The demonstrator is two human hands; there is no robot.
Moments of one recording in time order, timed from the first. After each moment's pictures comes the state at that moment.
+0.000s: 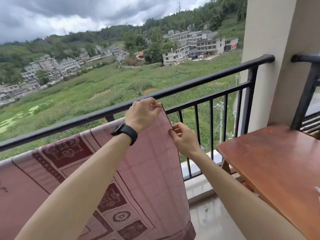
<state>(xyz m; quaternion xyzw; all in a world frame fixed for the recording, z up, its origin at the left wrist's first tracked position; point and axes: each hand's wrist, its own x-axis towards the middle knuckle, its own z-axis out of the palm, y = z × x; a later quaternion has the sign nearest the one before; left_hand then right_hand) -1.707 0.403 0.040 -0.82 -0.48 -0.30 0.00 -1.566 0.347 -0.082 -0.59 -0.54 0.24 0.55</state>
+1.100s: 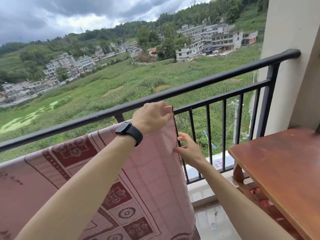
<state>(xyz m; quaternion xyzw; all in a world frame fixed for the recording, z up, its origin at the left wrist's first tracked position) -1.749 0.512 0.063 -0.86 -0.48 -0.17 0.02 -1.616 0.478 -0.109 -0.60 -0.53 0.36 0.48</state>
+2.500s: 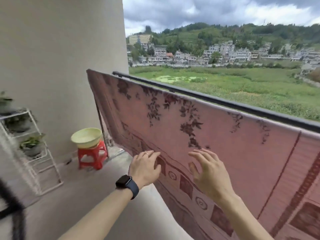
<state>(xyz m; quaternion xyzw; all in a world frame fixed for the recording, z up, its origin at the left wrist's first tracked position) -2.126 0.089 -0.084 -0.50 -0.85 -0.15 0.02 -1.922 0.205 -0.063 -0.31 -0.90 0.05 0.29</state>
